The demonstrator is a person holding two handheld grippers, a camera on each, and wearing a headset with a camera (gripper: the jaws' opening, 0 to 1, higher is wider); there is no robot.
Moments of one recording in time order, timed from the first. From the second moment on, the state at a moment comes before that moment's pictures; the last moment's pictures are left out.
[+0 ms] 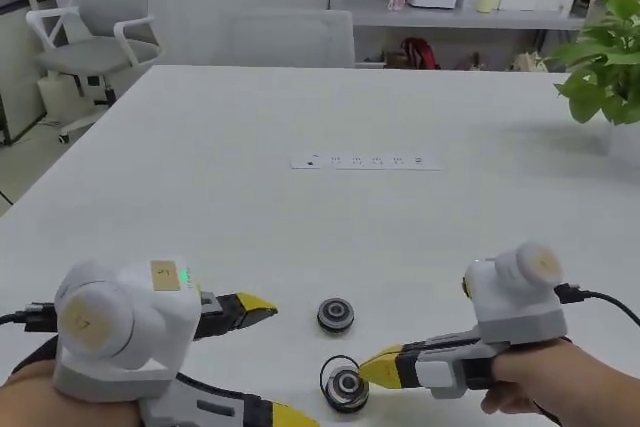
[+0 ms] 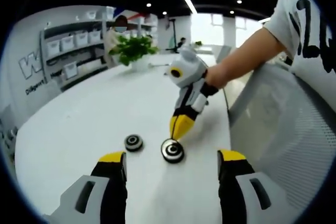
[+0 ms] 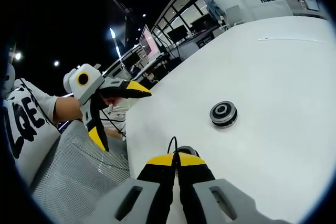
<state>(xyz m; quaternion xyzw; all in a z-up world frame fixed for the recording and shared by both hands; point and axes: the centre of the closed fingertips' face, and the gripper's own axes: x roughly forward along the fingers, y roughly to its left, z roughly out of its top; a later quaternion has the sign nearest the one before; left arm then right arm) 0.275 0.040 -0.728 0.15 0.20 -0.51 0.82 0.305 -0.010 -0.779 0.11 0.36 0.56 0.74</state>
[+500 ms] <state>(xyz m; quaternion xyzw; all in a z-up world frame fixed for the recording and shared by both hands) 0.276 0.058 -0.724 0.14 0.20 -0.50 0.83 0.309 0.000 -0.763 0.13 0.35 0.57 0.73</state>
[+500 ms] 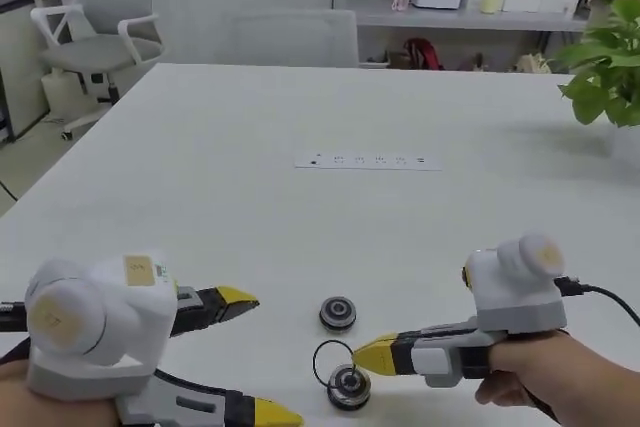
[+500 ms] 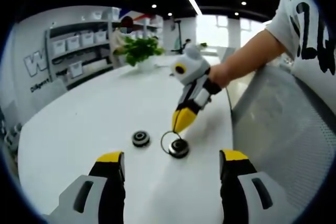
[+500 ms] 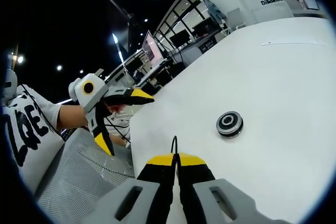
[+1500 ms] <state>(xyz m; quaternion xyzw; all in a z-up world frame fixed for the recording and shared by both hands) 0.276 0.083 -0.721 0.14 0.20 -0.47 0.85 0.305 0.039 -0.765 0.12 0.35 0.59 0.72</state>
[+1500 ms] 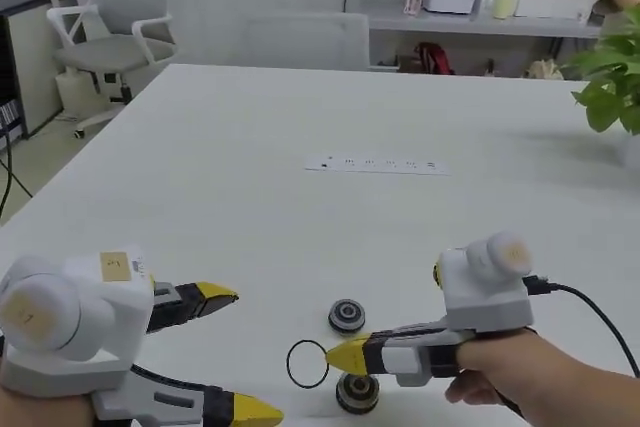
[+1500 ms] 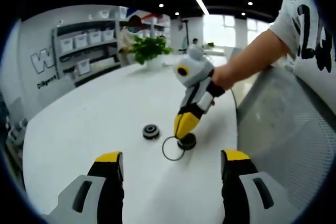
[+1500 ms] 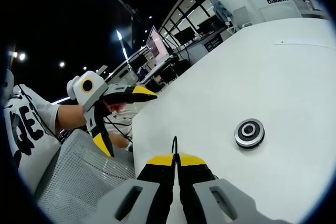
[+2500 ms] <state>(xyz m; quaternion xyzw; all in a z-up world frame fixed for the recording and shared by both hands) 0.274 0.090 -0.723 0.14 0.21 -0.46 0.85 0.296 0.055 -0.792 0.04 0.36 0.58 0.73</state>
